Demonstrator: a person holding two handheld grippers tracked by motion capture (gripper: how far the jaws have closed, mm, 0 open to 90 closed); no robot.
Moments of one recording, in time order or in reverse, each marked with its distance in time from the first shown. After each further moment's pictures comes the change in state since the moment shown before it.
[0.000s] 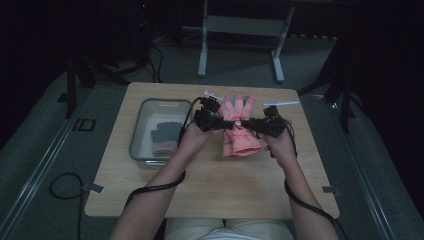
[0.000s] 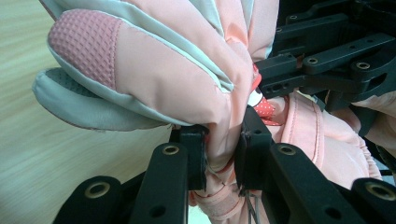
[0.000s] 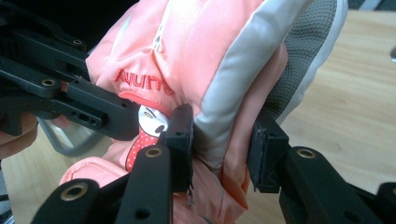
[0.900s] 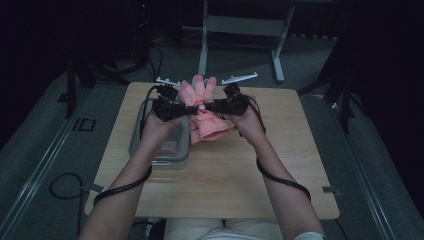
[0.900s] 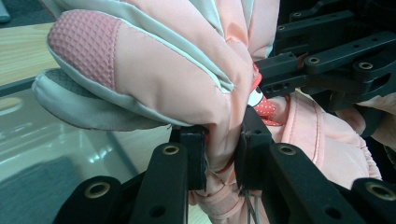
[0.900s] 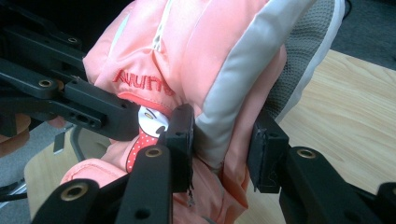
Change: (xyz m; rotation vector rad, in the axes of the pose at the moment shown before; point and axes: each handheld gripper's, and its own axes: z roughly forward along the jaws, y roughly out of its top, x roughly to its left) left arm 0.042 -0.016 -0.102 -0.111 0.136 -0.078; right arm 0.076 0.076 0.065 0.054 0.086 -0.164
